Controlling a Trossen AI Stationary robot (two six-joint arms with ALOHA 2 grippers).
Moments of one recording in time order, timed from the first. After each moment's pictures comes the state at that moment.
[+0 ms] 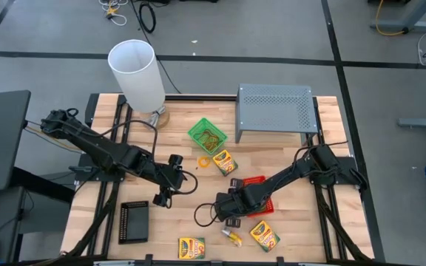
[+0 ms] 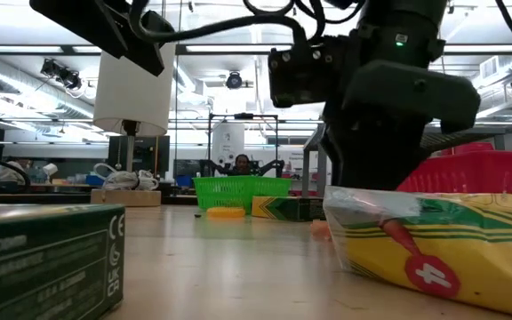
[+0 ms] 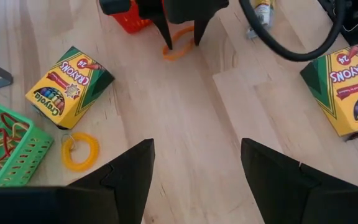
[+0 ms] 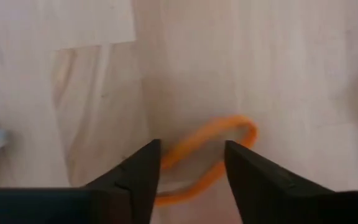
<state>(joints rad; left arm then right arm) -0.40 1.30 0.93 -0.49 -0.19 0.01 0.43 2.09 1.43 -0.70 0.20 0.51</state>
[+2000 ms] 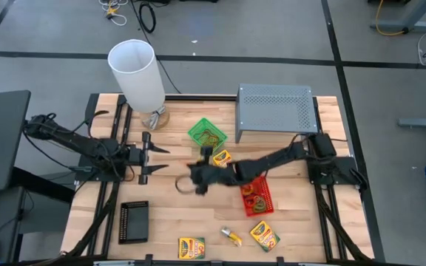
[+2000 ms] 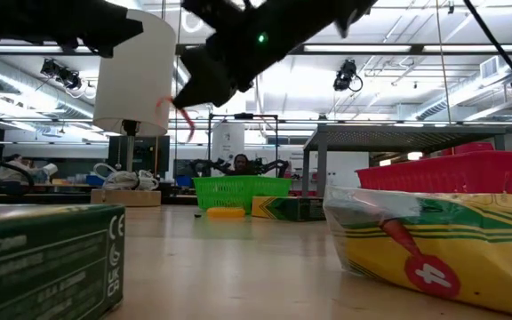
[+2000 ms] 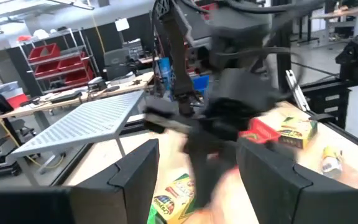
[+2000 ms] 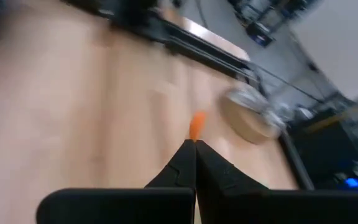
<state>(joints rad) -0.34 0.52 0.23 0.34 -0.37 0.25 0.21 2.05 1.42 0.11 0.57 -0.32</state>
